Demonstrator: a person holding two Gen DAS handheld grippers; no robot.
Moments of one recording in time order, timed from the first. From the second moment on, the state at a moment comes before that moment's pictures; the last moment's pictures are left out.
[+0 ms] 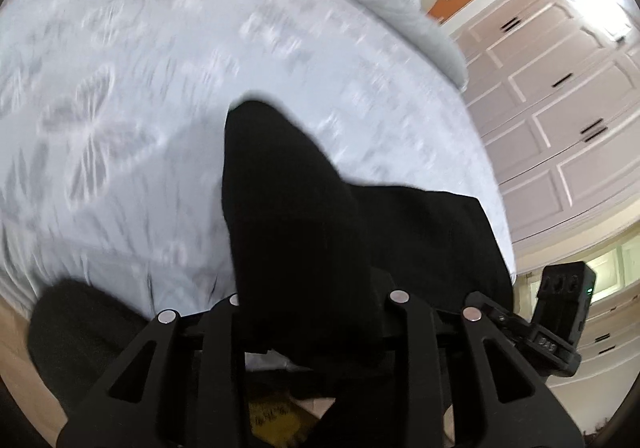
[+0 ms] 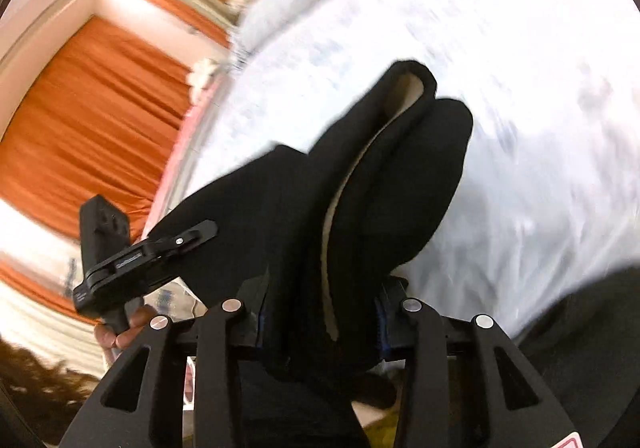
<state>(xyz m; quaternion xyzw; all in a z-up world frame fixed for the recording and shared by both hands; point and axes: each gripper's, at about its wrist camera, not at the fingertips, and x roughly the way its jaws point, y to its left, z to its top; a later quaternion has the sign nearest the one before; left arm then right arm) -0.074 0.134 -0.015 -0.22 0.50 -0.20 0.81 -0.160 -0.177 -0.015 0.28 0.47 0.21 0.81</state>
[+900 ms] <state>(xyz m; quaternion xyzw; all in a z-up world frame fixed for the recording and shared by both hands) 0.106 0.074 0.208 -0.14 0.15 -0.21 0.95 0.065 -0.209 0.200 0.13 0.16 0.26 0.94</state>
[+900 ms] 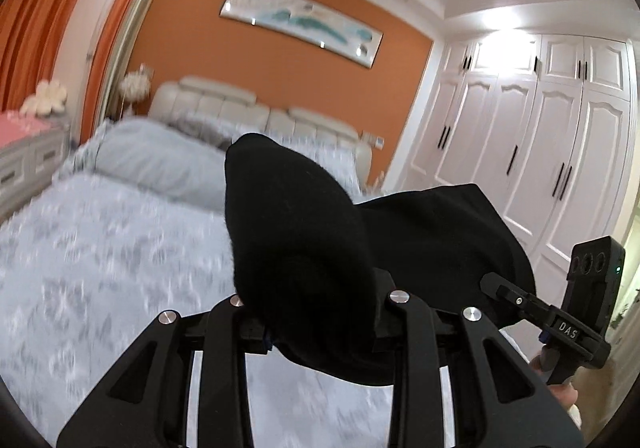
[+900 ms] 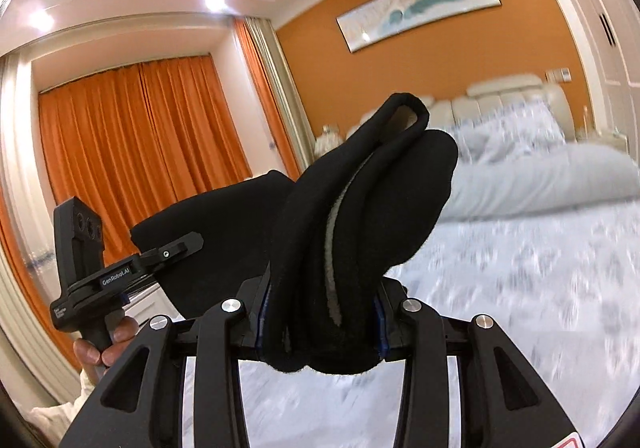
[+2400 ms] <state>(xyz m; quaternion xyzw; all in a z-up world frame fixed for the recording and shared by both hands) 0.413 0.020 -0.039 -0.08 0.39 -0.04 0.92 0.377 -0.214 -0.069 0.12 0.40 0.10 0.90</state>
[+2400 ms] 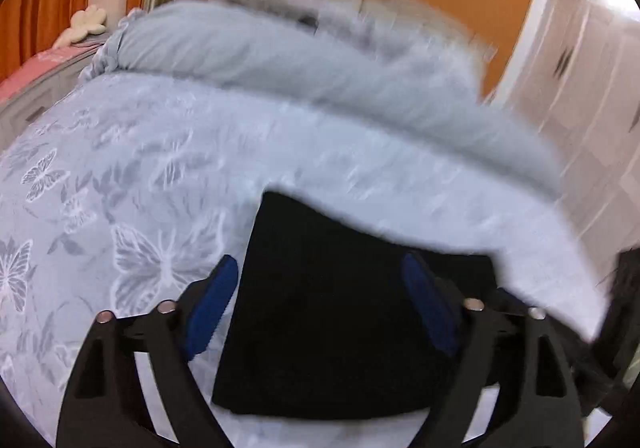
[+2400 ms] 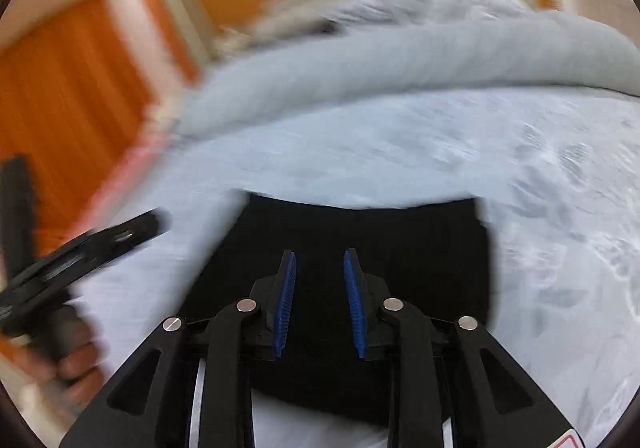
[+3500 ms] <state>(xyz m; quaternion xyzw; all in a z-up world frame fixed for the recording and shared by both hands) 0.293 0.060 -0.115 -0.17 0.46 -0.12 0.86 0.284 -0.301 -0.113 0.23 0.45 0.09 0.86</state>
